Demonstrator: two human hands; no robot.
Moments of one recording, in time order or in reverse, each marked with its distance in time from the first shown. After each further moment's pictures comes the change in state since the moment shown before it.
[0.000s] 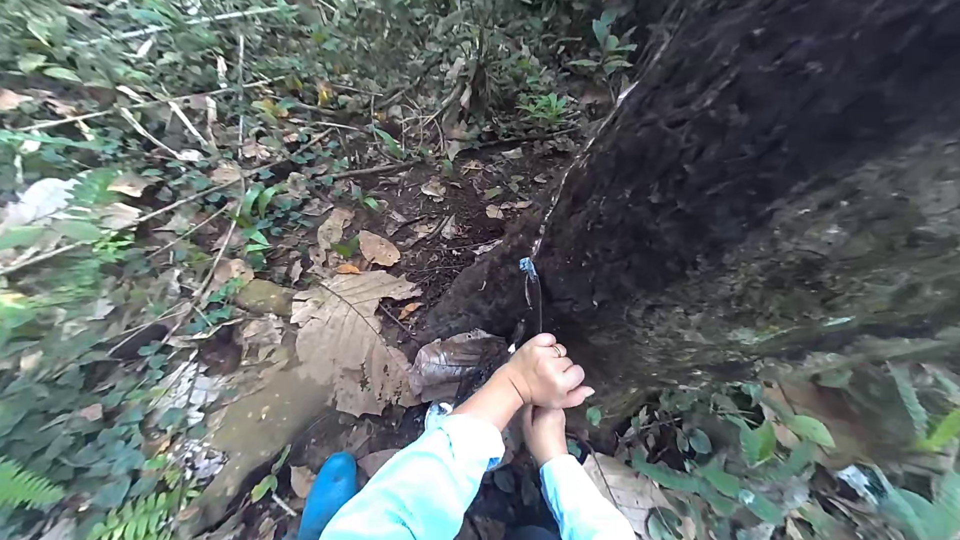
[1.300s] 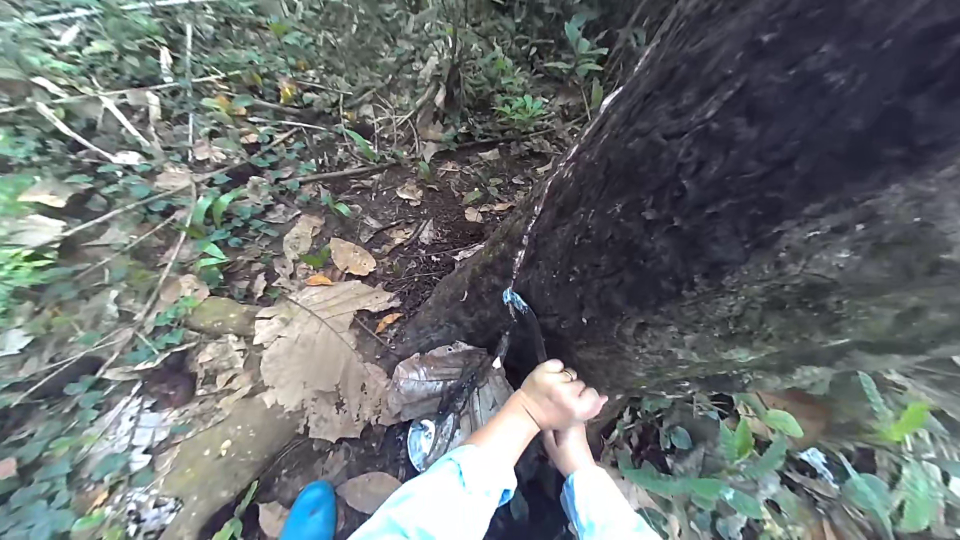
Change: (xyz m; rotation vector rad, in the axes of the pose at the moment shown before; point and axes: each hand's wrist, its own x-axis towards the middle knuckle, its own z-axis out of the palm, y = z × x) left_hand 0.006 0.032 0.044 0.034 0.110 -0.119; right_hand 0.007 0.063 -0.030 -0.072 -0.117 -0.083
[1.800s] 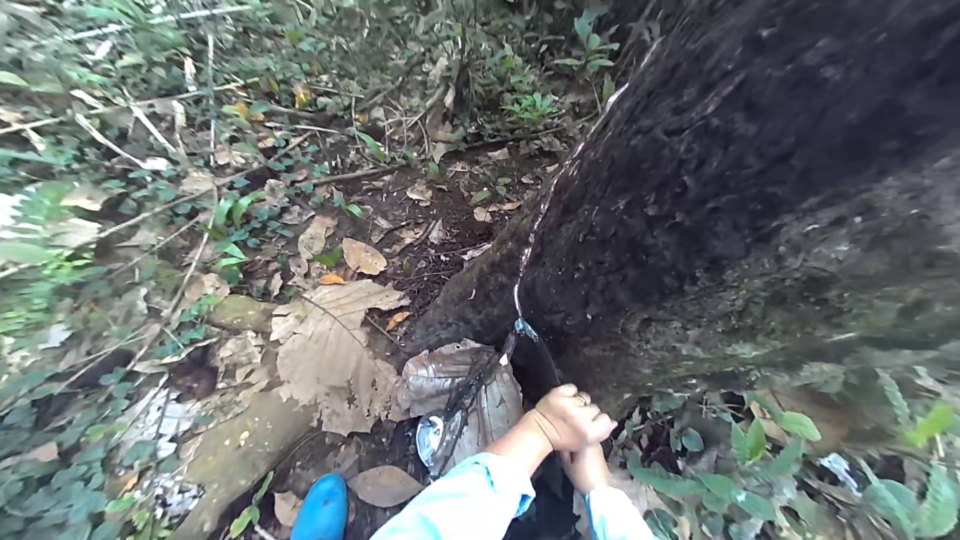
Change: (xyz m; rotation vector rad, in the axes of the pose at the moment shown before) left_hand -0.027 0.032 0.010 -0.112 -0.198 -0.031; right_hand -0.024 0.034 -0.001 -0.146 -0.209 0.170
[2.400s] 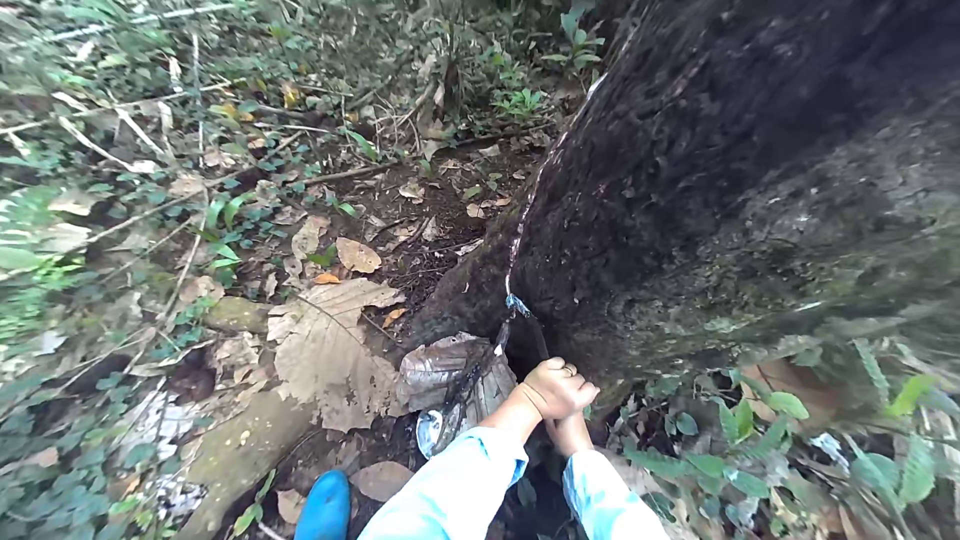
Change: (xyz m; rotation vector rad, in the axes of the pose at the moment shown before) left_hand 0.003 -0.021 -0.005 0.153 0.014 0.085; right_hand 0.024 -0.019 0.006 0.086 -0.067 0.072
